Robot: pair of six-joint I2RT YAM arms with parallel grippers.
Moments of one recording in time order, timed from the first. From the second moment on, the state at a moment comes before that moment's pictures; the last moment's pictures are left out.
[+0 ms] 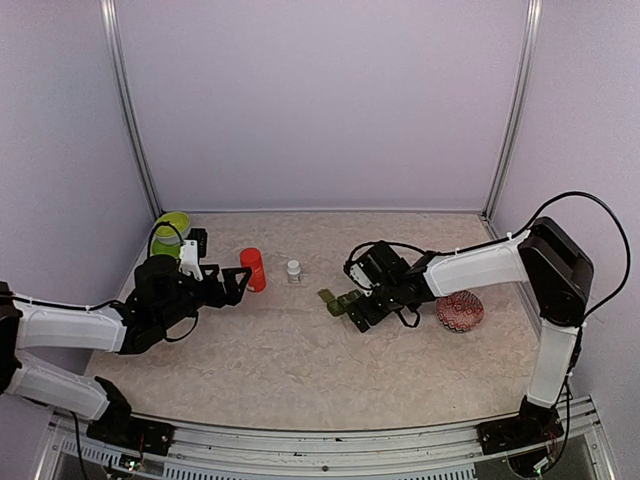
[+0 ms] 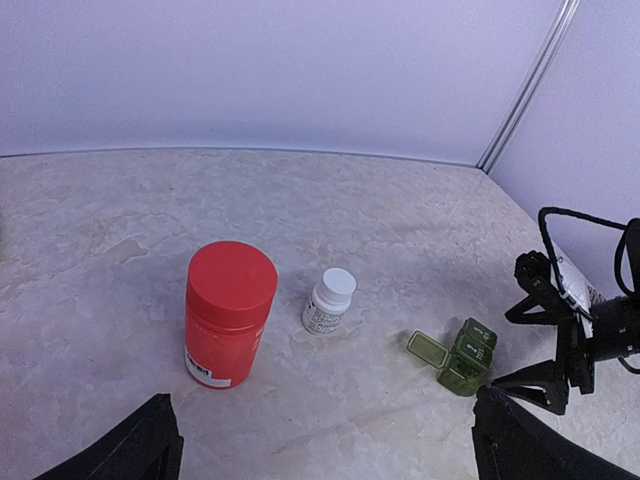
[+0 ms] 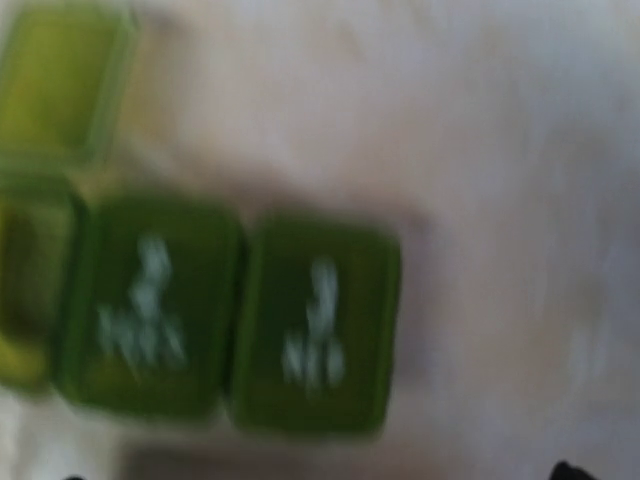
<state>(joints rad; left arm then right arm) -0.62 1.22 0.40 0.60 -0.10 -0.34 0.82 1.90 1.16 -0.23 0.22 0.06</state>
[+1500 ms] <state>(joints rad) -0.62 1.22 0.40 0.60 -0.09 -0.34 0.72 2.08 1.34 -0.17 0.31 0.01</state>
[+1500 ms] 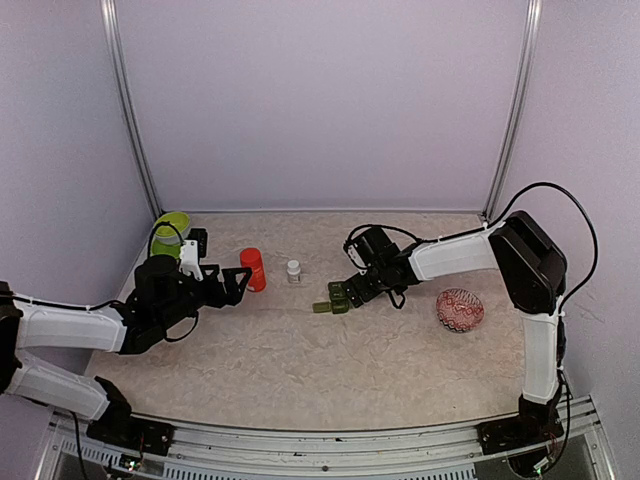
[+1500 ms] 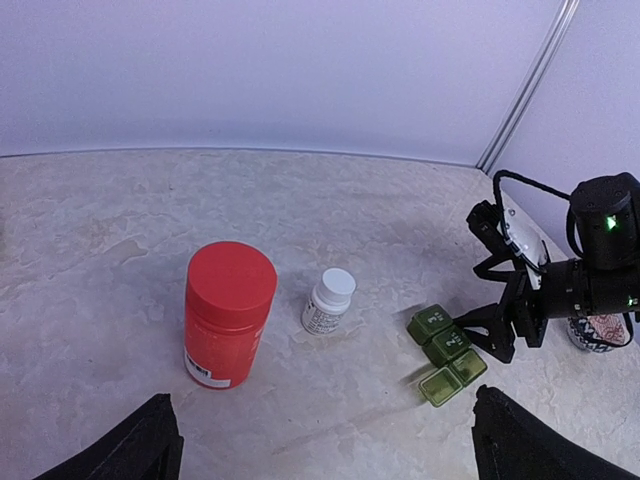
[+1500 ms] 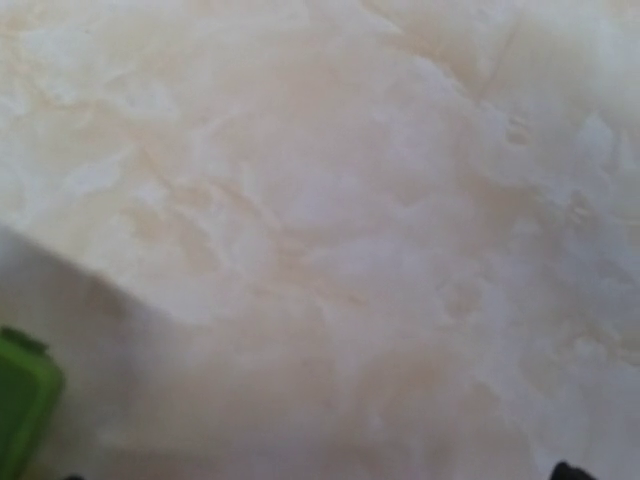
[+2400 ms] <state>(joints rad) -0.59 1.36 0.72 0.35 -0.18 -0.33 0.69 1.42 0.87 -0.03 0.10 0.11</state>
